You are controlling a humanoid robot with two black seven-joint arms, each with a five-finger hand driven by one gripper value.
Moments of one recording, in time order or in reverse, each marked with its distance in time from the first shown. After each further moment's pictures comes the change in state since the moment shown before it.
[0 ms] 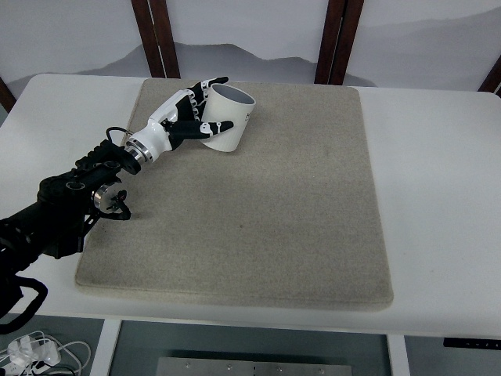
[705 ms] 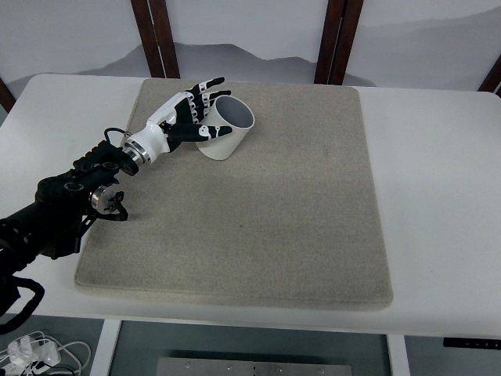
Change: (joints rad) left arm 0.001 0.010 0.013 -0.001 0.005 -0.002 0.000; right arm 0.000 0.000 0.000 0.000 0.000 0.000 0.000
